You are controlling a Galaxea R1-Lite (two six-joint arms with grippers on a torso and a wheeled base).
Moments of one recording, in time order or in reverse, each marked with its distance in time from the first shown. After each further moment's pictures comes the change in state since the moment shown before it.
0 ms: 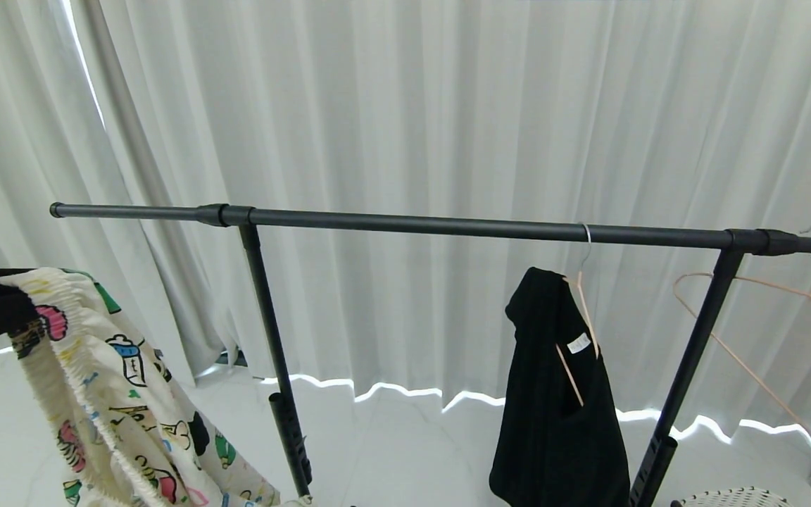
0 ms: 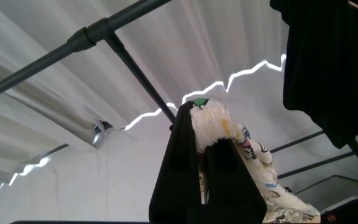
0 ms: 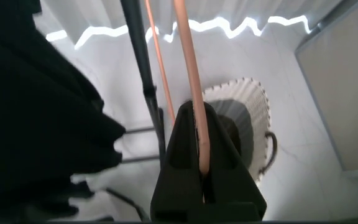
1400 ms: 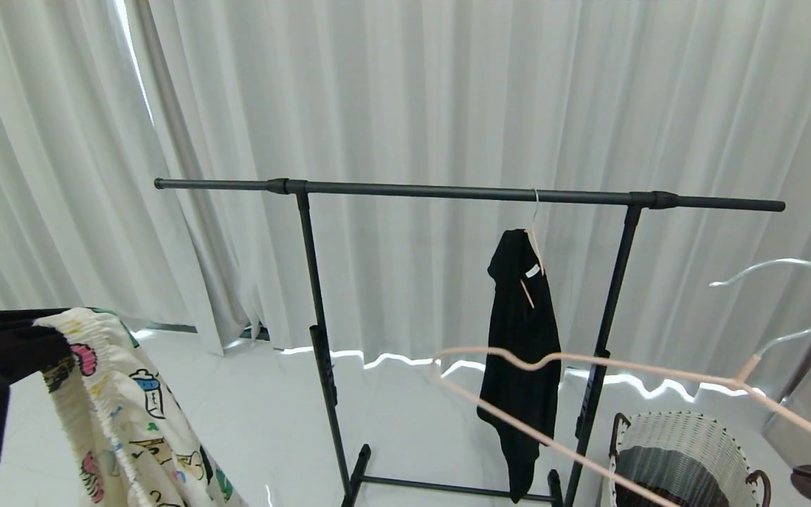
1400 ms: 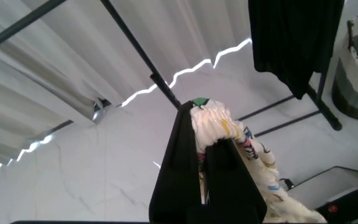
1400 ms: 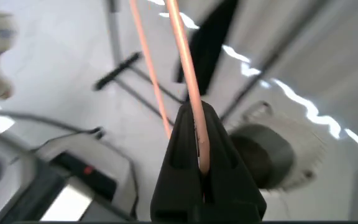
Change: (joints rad) left arm 0.011 -0.001 0.113 -0.050 0.015 -0.009; right arm 0.849 -0.328 0.037 0.106 0.073 -0.086
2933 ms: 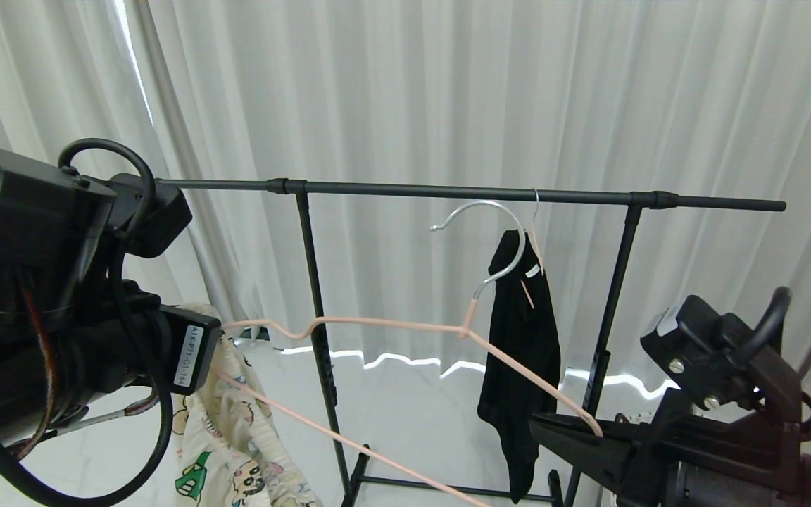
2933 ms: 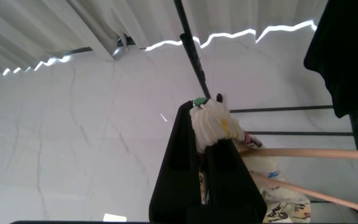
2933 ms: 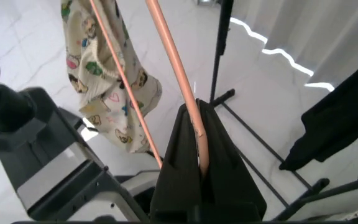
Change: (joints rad) left arm 0.008 0.297 0.027 -0.135 0.262 -0.307; right arm 0.278 0.574 -0.038 -0.655 -0.096 0.227
